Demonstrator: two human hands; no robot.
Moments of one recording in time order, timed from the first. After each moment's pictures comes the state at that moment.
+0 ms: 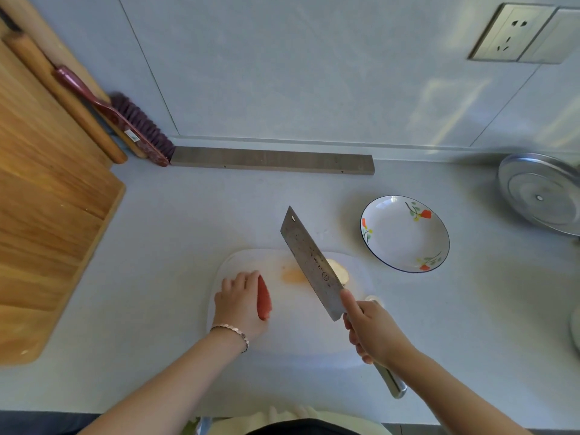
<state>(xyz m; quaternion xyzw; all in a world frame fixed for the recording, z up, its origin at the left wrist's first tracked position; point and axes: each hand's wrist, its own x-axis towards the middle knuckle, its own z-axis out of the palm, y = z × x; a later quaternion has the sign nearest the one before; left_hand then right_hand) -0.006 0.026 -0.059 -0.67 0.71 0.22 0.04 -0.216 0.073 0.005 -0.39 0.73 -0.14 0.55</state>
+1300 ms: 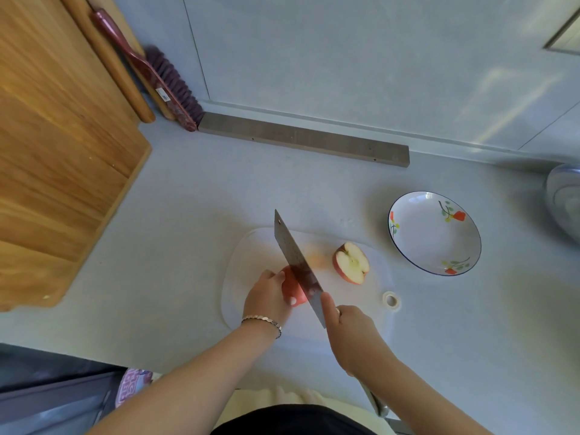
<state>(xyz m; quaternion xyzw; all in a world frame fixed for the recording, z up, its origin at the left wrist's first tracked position) -0.028 0.043 -0.071 -0.72 0.60 0.34 -0.08 -0.162 0.083 0.007 -0.56 0.70 0.00 0.44</state>
